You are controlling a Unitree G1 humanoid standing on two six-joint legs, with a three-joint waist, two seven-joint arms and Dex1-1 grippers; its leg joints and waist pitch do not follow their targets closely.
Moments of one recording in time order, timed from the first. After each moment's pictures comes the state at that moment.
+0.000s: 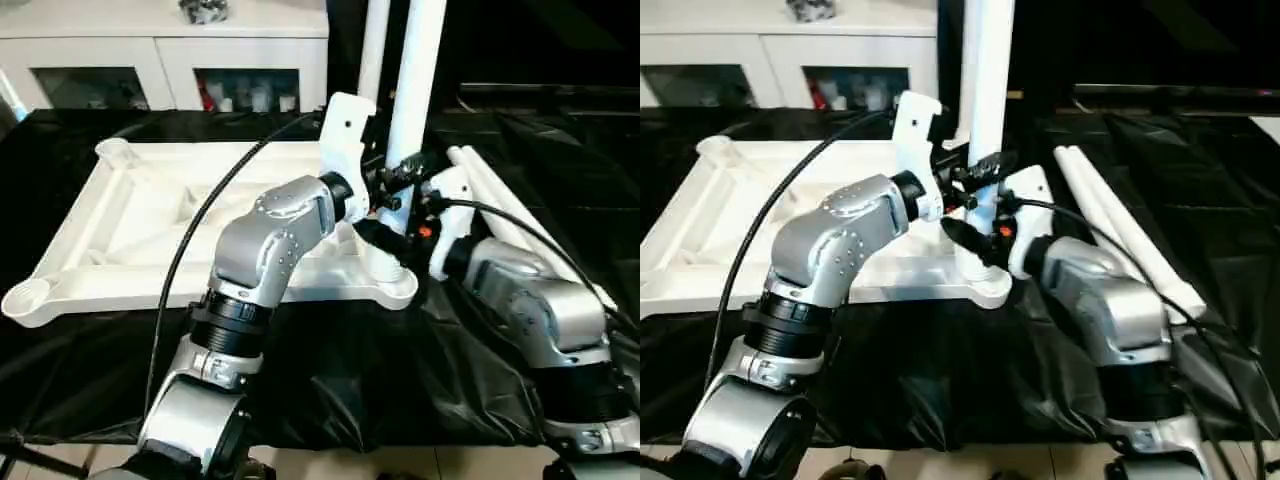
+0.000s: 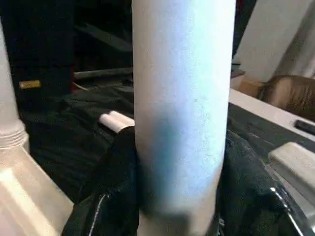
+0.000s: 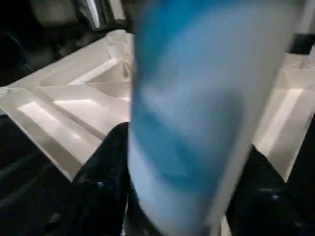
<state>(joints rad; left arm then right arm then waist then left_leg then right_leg) -0.79 -0.05 -0.09 0.17 -0.31 0.62 -0.39 -0.48 -0.27 0.05 0.01 0.37 0.69 0.55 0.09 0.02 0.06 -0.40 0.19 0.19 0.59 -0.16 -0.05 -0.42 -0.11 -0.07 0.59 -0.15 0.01</state>
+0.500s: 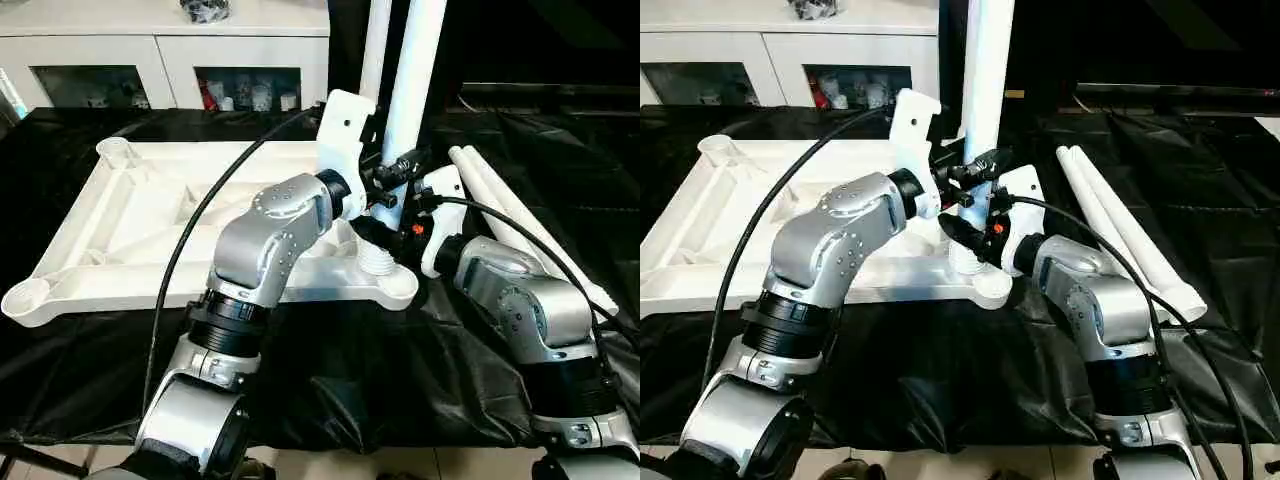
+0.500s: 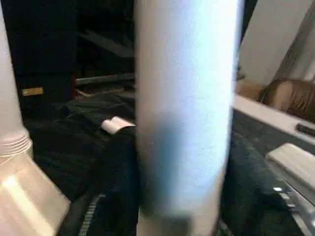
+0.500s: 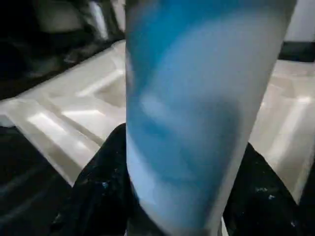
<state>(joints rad) -0.79 -0.05 -0.07 0.17 -0.32 0.60 -0.41 -0.48 -0.25 0.03 0.02 0.40 0.66 0.60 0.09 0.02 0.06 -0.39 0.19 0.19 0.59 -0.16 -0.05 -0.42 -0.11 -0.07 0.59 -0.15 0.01</state>
